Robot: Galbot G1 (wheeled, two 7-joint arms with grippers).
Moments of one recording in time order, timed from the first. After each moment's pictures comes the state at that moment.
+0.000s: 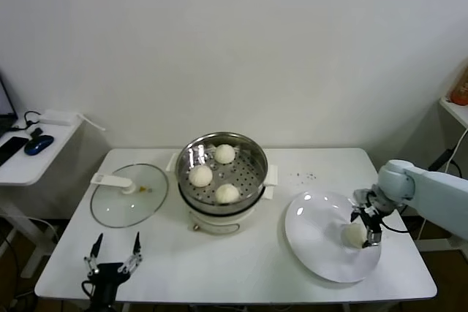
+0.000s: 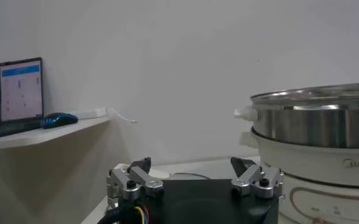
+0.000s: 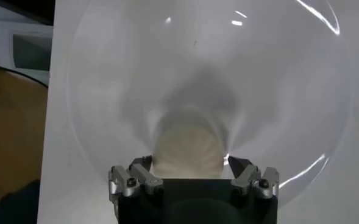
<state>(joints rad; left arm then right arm) 1.74 -1.53 -0.73 -1.97 -0.03 -0.23 0.02 0.20 0.58 -1.28 1.27 0.12 -0.19 -1.02</state>
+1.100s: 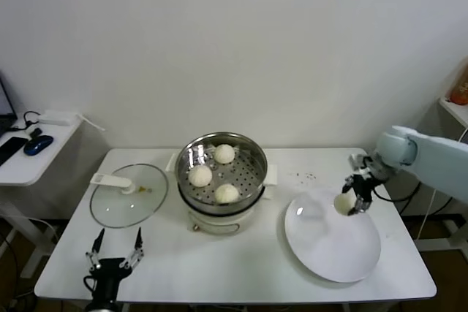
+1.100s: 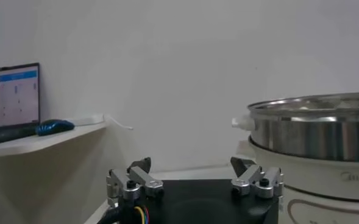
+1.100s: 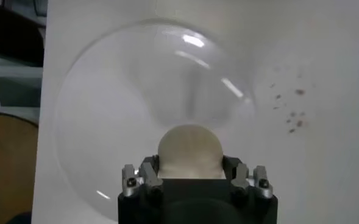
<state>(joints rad) 1.73 -1.54 -0.72 -1.98 -0.02 -0.22 0.02 0.54 0.65 -1.49 1.27 0.40 -0.23 -1.04</state>
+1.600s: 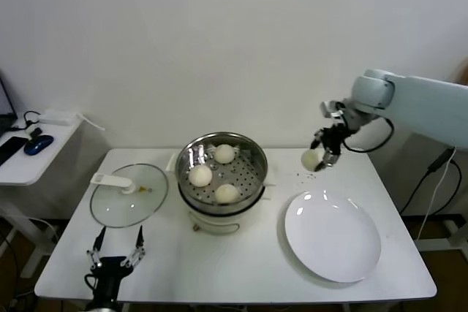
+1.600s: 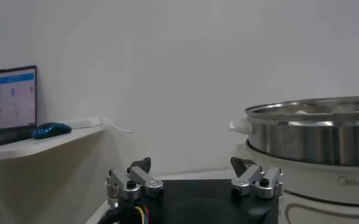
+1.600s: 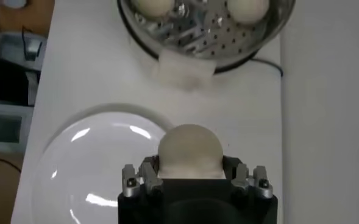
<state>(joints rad) 1.73 -1.53 -0.71 -1.99 -0.03 -0.23 0.03 0.83 0.88 -1.65 1.24 0.70 -0.25 -1.04</state>
